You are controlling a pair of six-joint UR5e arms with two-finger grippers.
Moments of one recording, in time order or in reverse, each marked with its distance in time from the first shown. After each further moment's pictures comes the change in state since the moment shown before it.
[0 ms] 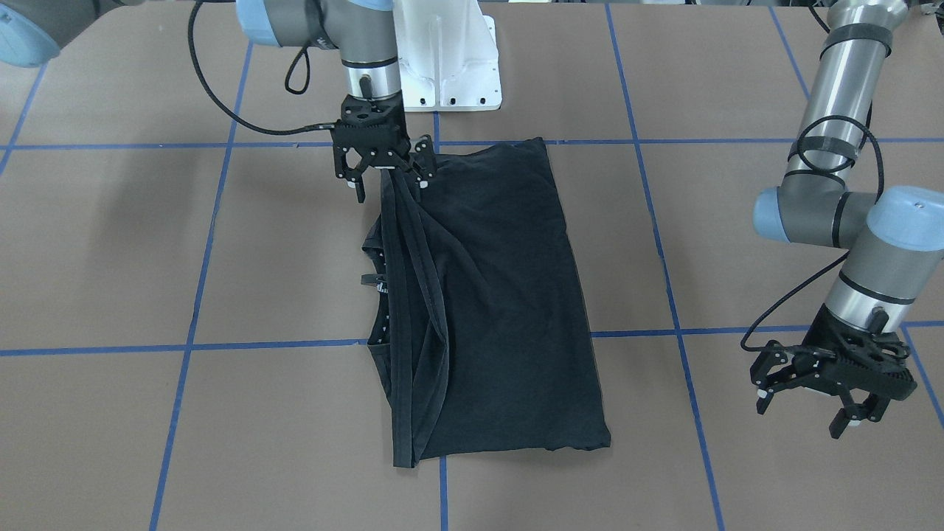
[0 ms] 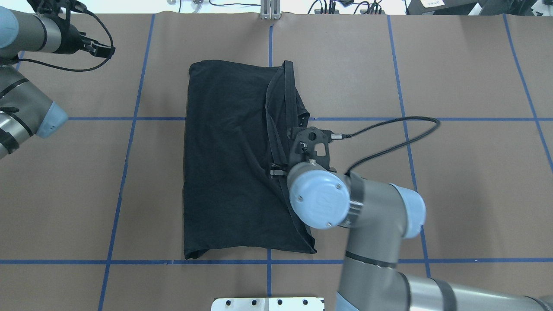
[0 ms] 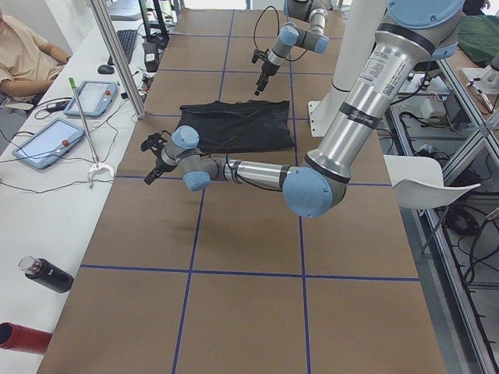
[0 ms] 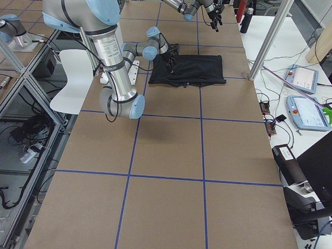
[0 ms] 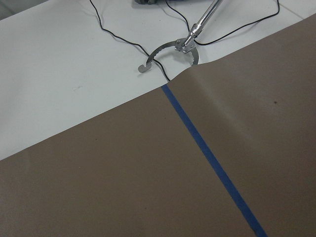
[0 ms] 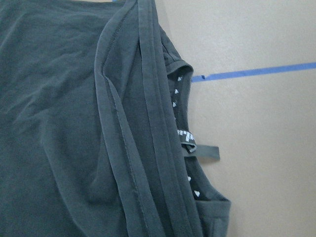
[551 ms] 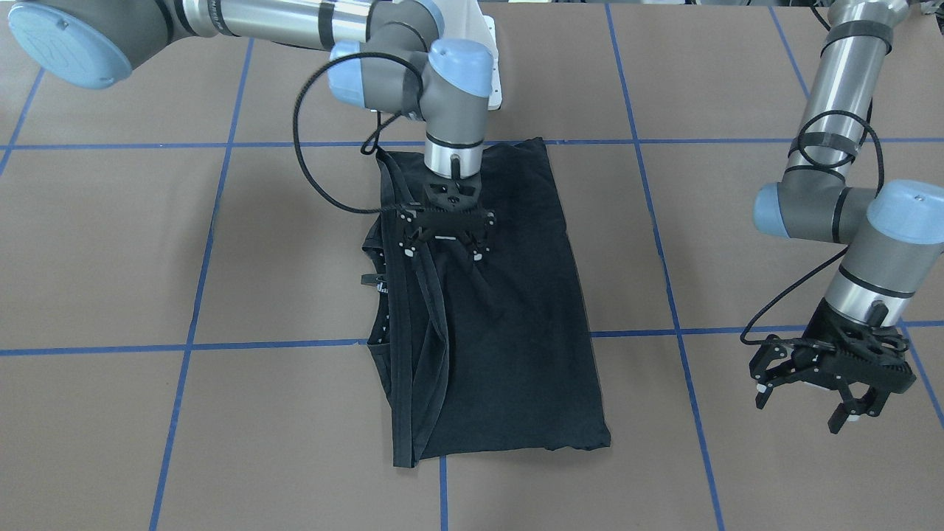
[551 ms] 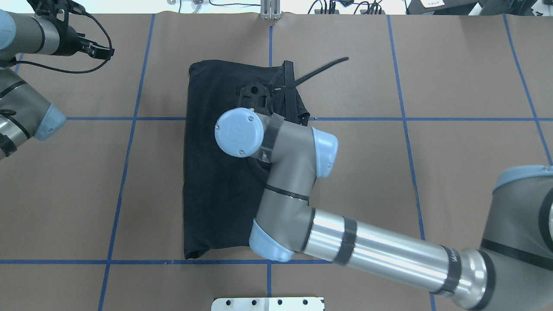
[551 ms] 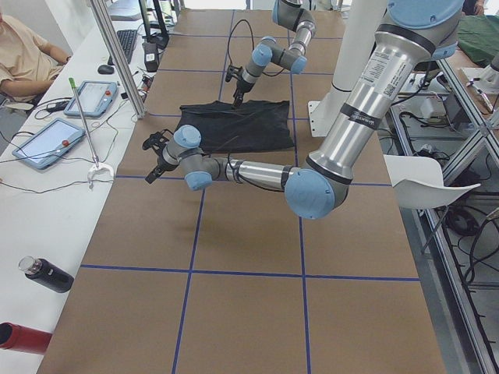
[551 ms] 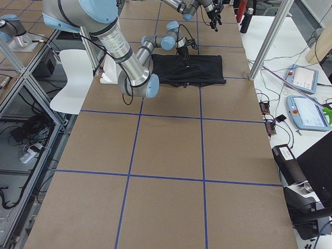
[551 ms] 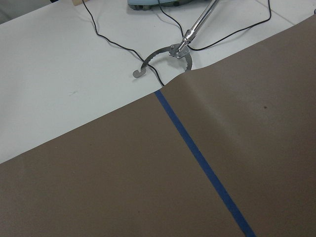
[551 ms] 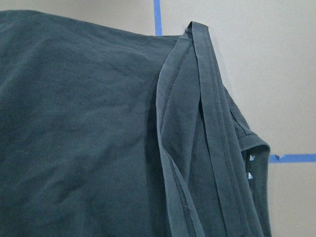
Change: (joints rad) left arm 0.001 0.016 -0.020 -0.001 0.000 0.000; right arm 0.110 0.332 -0.461 -0.011 0.065 -0.143
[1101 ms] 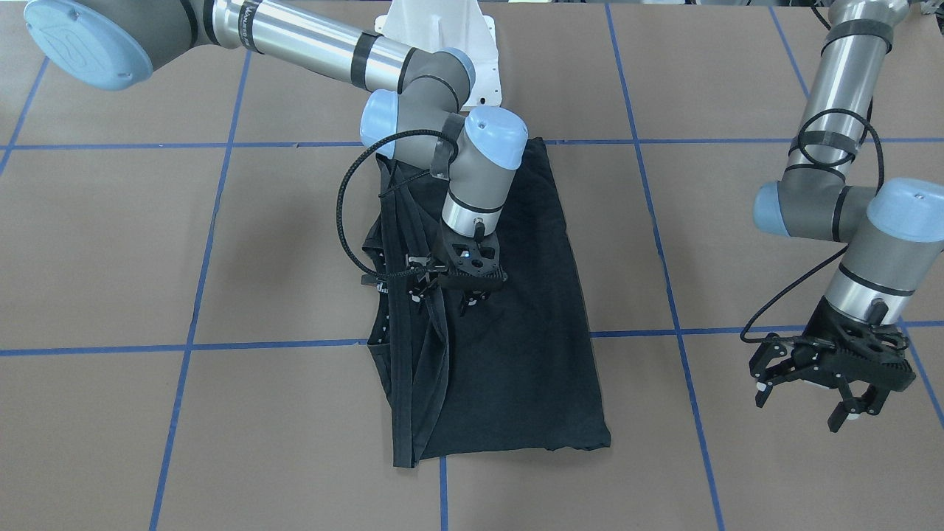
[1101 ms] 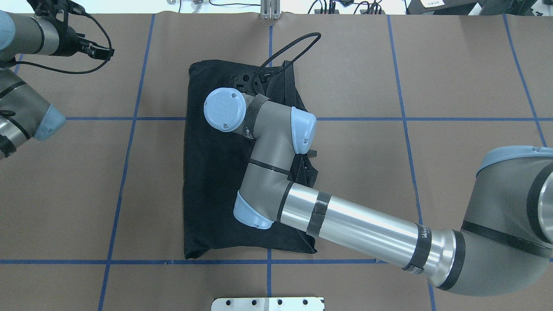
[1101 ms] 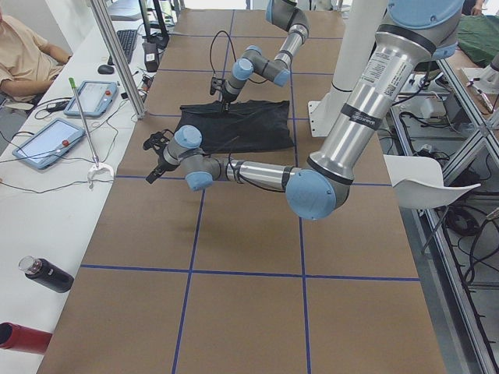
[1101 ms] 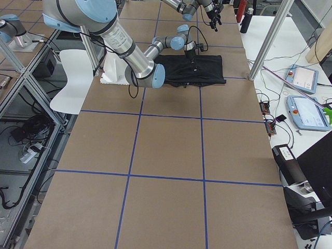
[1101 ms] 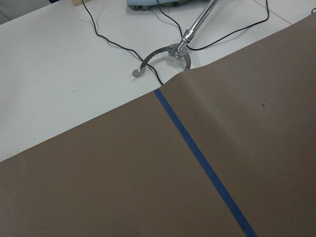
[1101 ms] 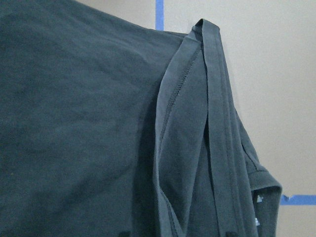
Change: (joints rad) left arm 0.002 0.003 -0.005 0.000 0.000 0.000; right arm 0.037 0.092 -0.222 0.010 0.035 -0.116
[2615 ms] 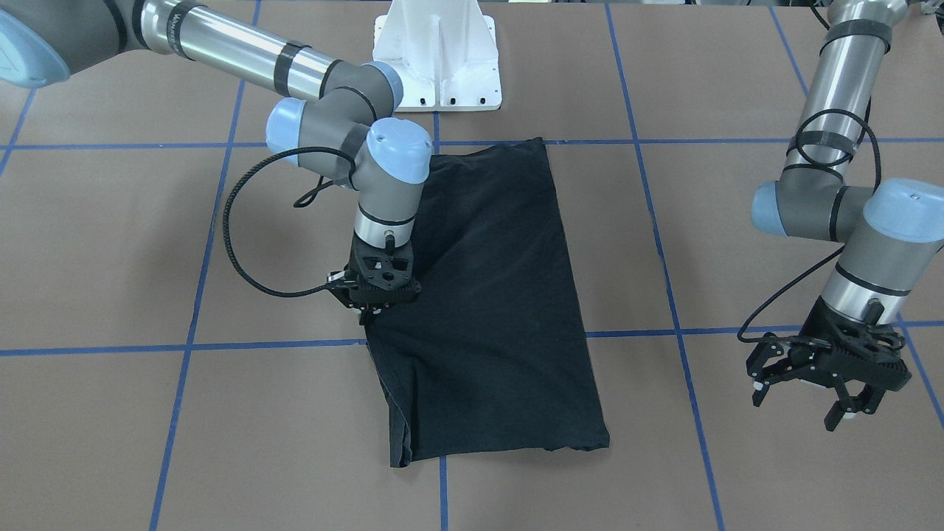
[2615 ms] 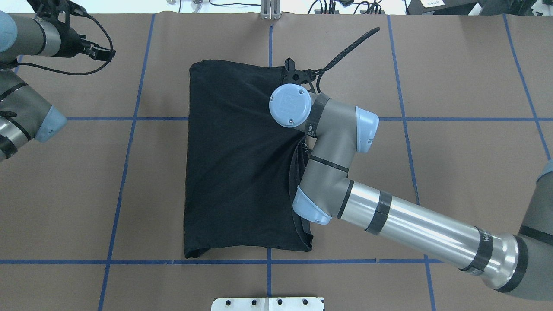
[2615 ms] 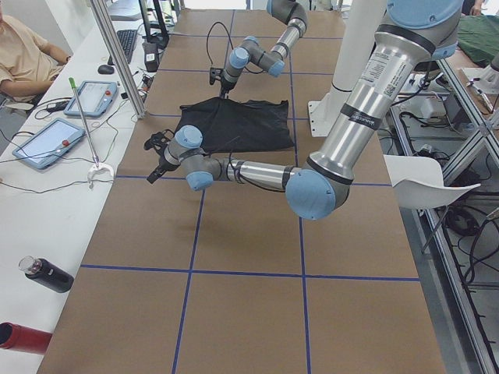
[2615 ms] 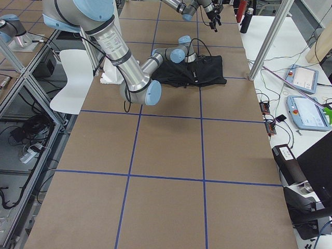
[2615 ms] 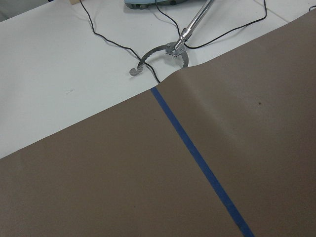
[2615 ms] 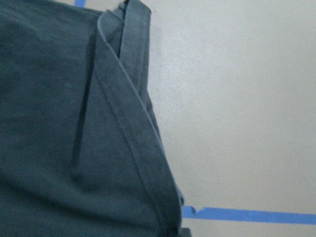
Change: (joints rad) left arm 0.005 0.000 0.001 0.000 0.001 -0.023; right arm 0.060 -0.260 0.259 0.001 0.050 -0.111
